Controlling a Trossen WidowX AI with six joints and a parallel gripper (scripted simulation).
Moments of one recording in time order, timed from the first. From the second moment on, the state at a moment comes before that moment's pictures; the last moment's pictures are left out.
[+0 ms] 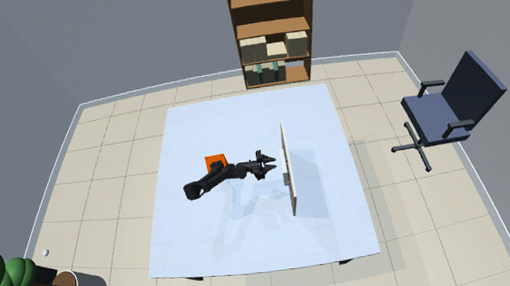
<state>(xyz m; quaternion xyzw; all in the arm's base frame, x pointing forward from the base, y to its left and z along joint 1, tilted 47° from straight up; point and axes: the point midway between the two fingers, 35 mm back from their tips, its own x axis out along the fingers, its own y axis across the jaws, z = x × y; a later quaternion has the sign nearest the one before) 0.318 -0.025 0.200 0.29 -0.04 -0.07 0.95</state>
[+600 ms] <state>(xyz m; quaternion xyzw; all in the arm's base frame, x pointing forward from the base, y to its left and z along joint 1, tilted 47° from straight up) 0.334 -0.027 0.201 0.29 -0.04 -0.07 0.95</state>
